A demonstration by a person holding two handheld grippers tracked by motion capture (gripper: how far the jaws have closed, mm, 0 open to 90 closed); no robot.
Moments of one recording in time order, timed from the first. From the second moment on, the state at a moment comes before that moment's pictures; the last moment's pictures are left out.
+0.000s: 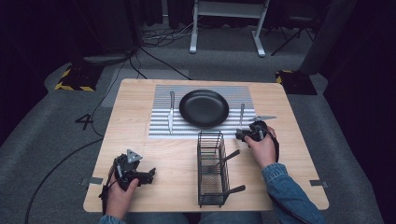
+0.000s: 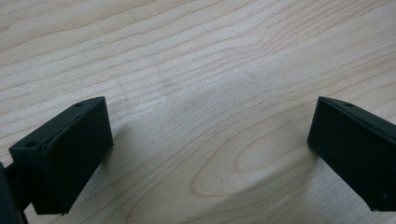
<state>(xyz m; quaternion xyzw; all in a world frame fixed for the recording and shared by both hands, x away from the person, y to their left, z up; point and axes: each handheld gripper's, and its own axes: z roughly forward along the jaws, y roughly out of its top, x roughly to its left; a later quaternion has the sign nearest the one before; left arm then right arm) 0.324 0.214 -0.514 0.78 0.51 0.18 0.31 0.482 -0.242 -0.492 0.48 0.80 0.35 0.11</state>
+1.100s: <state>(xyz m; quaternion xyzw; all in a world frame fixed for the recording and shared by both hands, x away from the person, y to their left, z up) 0.324 0.214 -0.514 0.78 0.51 0.18 0.31 0.519 -0.260 -0.488 0.47 0.81 0.31 0.17</state>
